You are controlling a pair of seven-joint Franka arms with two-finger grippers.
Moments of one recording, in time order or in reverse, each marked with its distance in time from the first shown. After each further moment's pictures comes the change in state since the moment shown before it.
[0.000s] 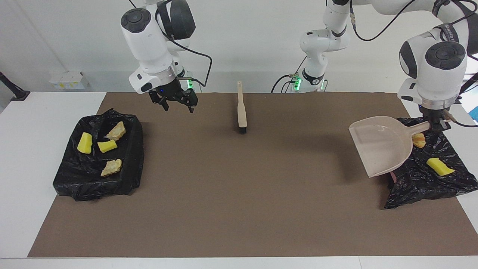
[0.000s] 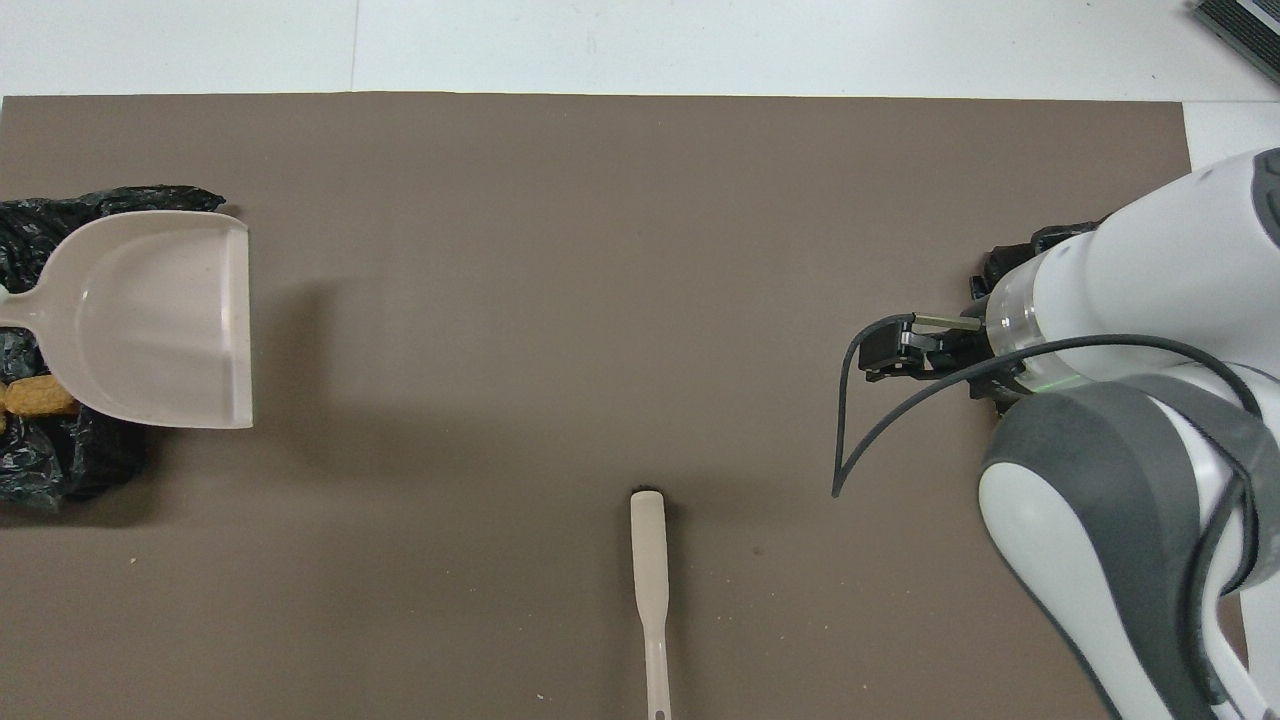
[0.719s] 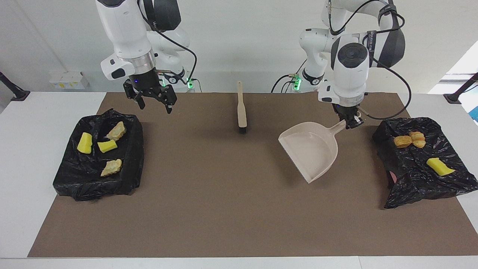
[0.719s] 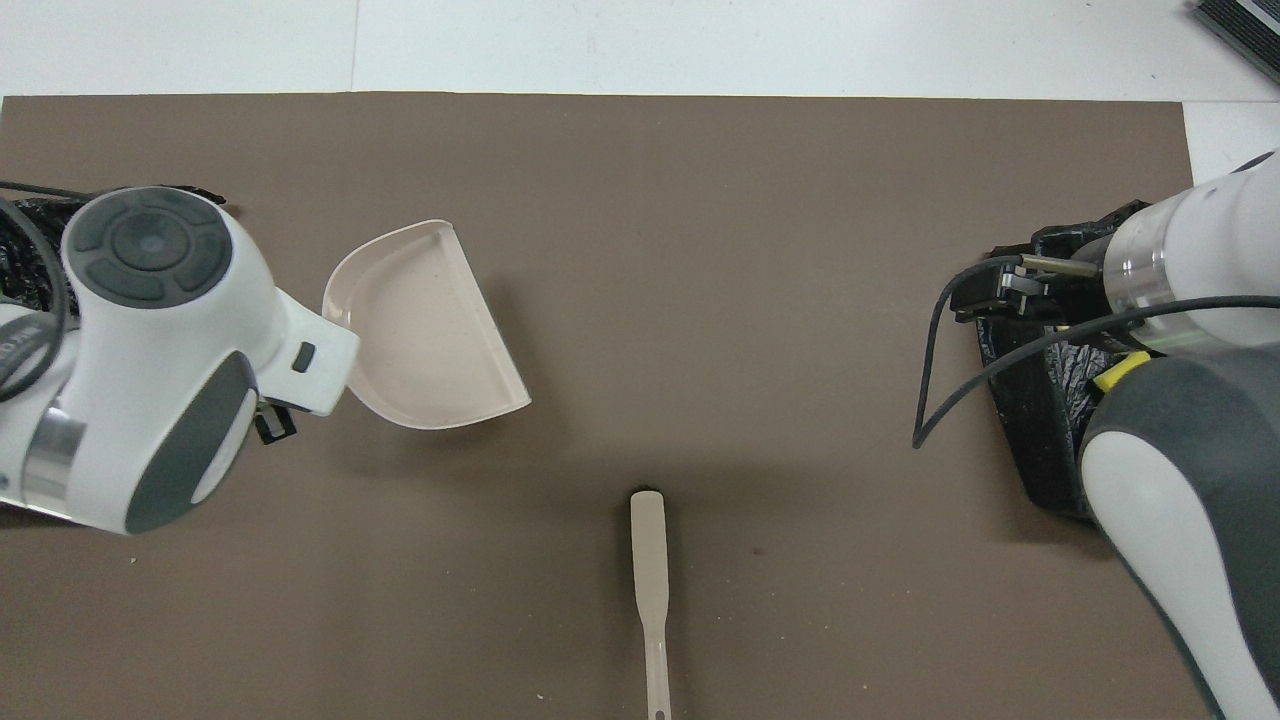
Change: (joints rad) left arm -0.383 -0.098 -0.012 -0.205 -0.233 -0.018 -0.753; right arm 0.024 0.008 -0.095 0.110 -0.115 0.000 -0.003
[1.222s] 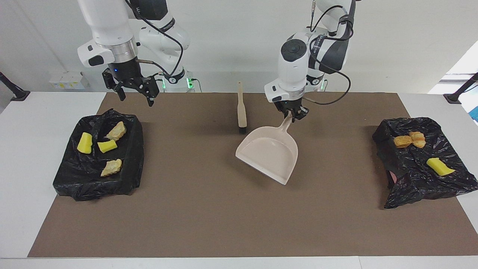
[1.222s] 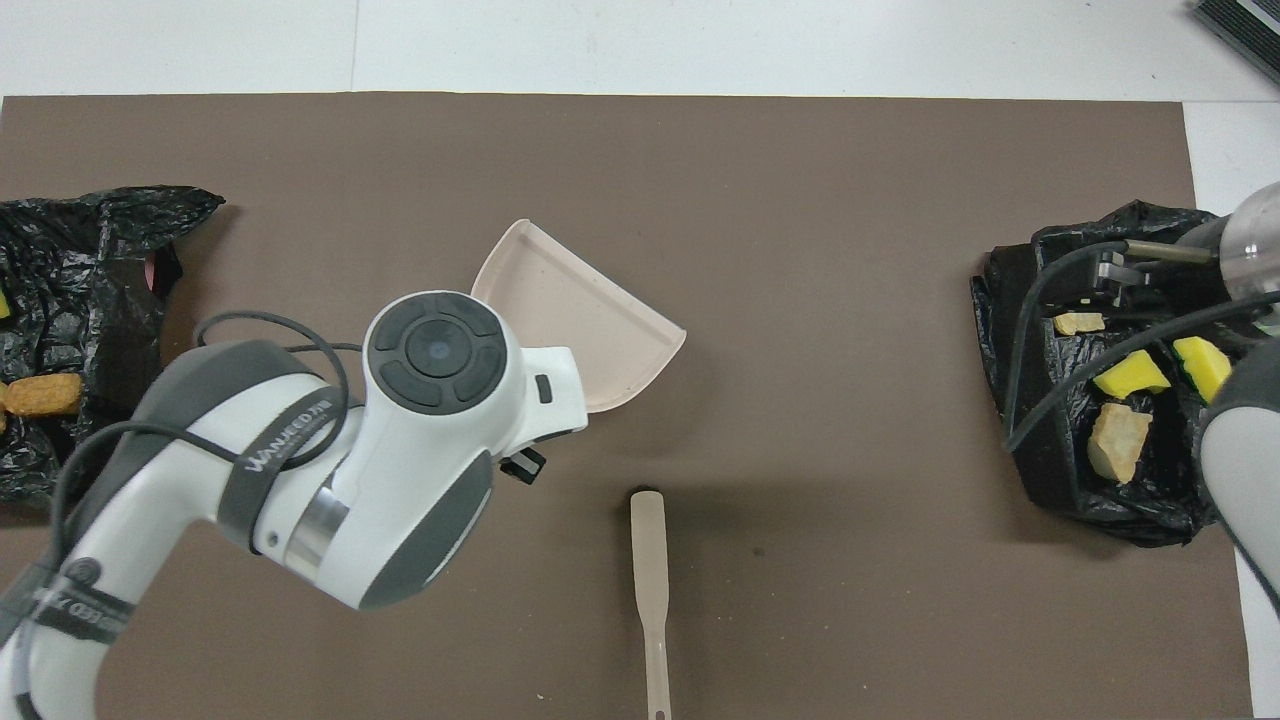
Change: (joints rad) left arm -0.250 0.060 -0.001 -0.006 -0.224 0.109 -0.717; right arm 0.064 0.007 -0.133 0.101 -0.030 -0.122 -0.093
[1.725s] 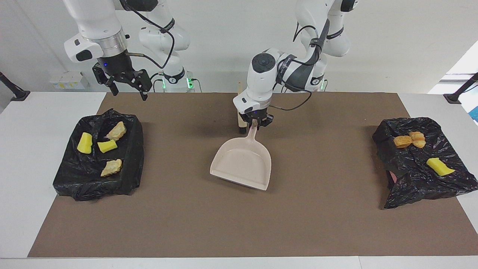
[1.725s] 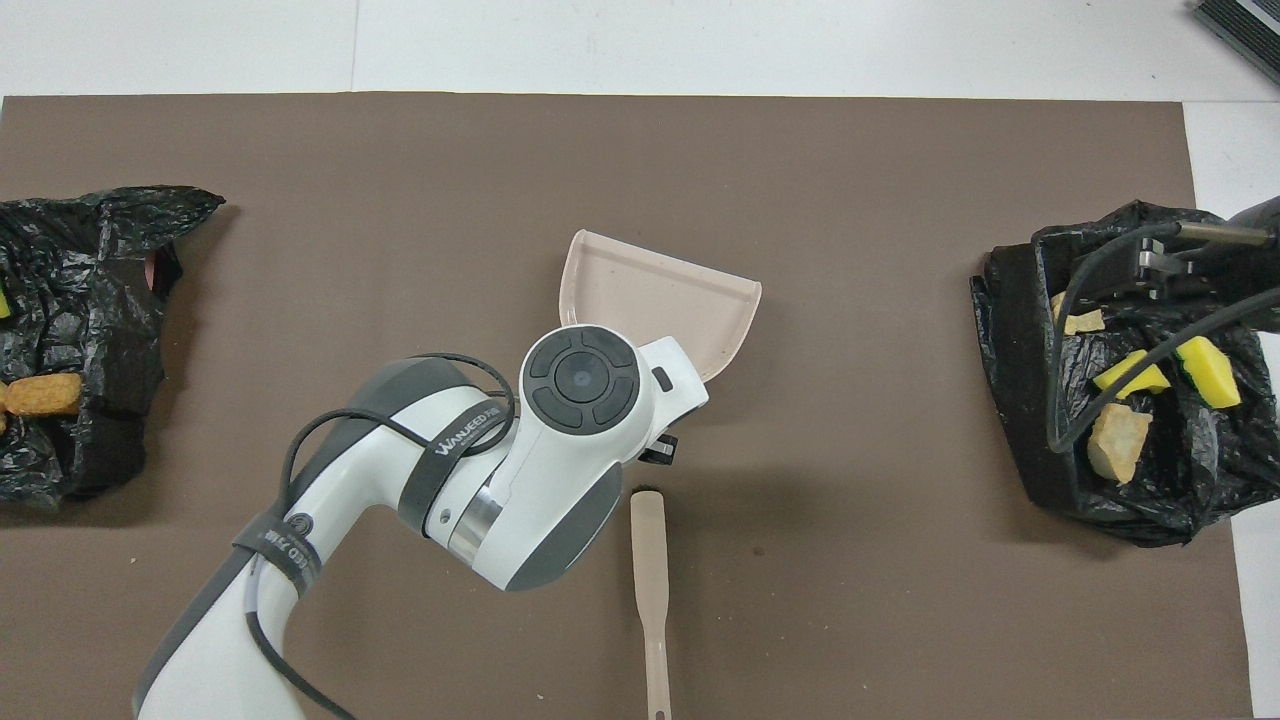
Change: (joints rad) left arm -0.105 0.174 0.003 0.062 -0.129 0.225 -0.315; right arm 0.006 0.048 -0.012 0.117 0.027 -0.107 -0.025
